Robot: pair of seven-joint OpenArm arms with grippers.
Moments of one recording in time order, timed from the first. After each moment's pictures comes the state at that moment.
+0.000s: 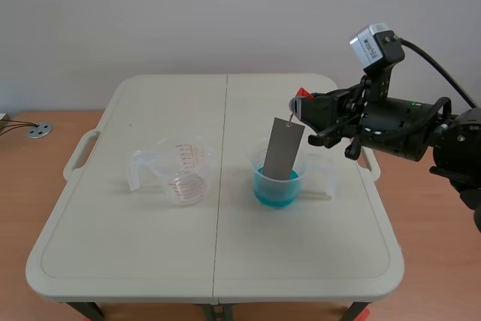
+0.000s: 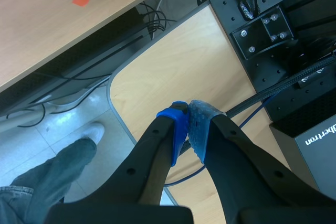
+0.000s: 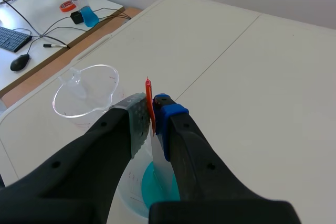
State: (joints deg) left arm 71.0 -41.8 -0.6 97.5 -14.5 -10.9 -6.7; right arm 6.4 18.9 -6.5 74.9 26.1 45.1 -6.8
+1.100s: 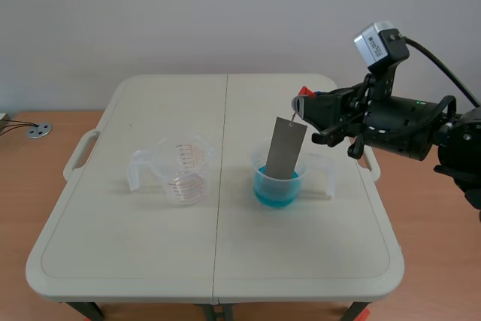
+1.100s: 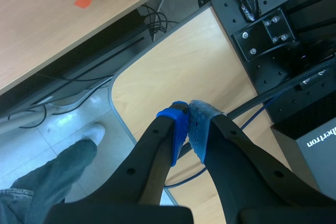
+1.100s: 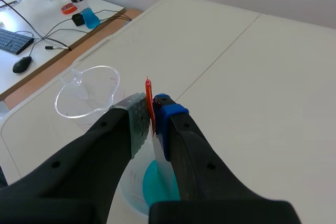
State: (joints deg) left arm 70.7 -41.8 -0.6 97.5 -14.5 -10.9 -6.7; right arm 6.2 20.1 -6.5 76.4 28.0 45.1 -7.4
